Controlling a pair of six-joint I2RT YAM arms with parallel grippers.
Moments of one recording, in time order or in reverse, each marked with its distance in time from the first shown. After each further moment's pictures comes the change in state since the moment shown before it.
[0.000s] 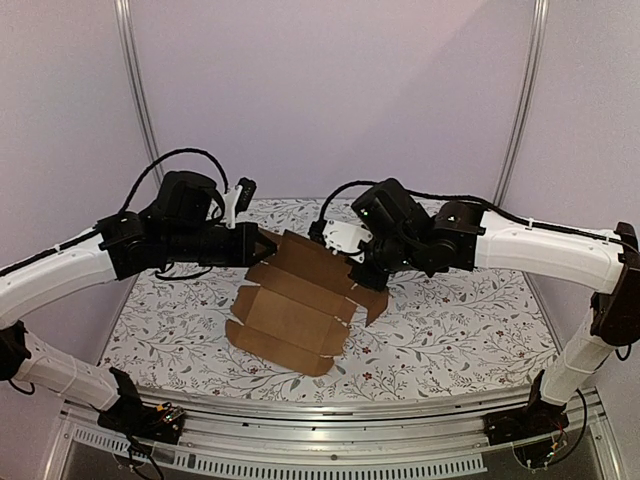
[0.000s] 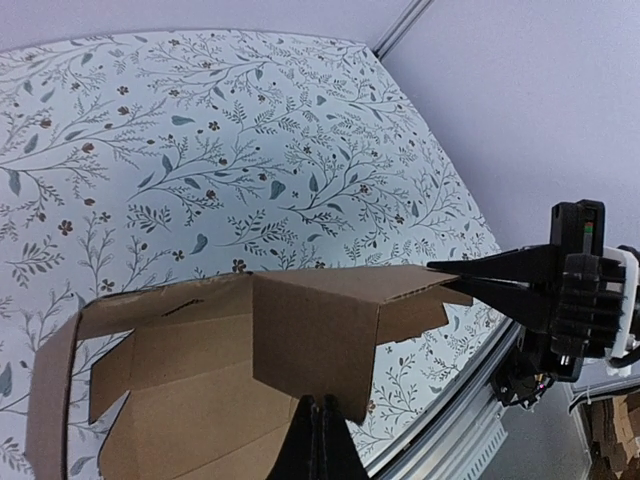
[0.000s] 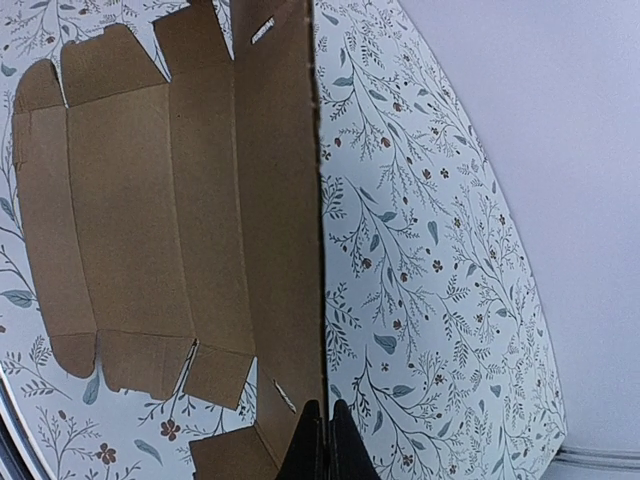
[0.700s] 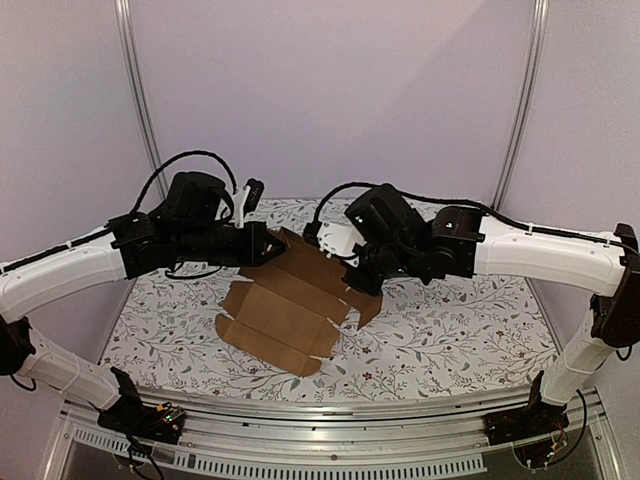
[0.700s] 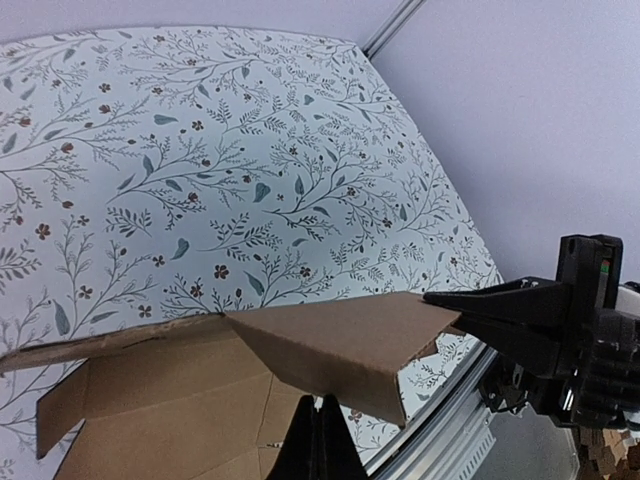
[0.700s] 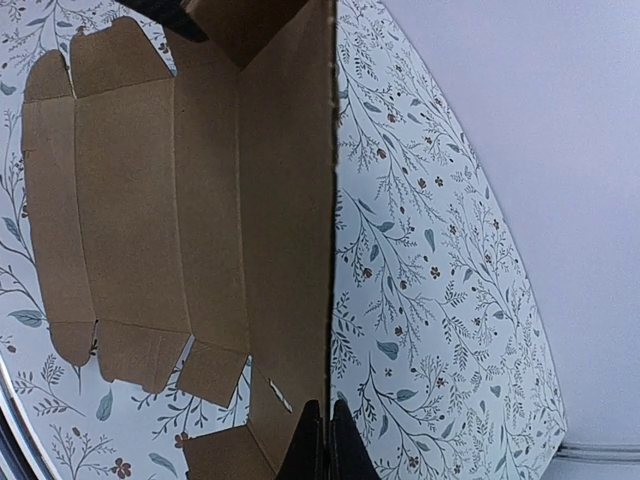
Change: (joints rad) left arm 0.000 0.054 -0.001 0.064 0.034 -0.028; right arm 0.051 0.000 0.000 0.021 0.053 0.045
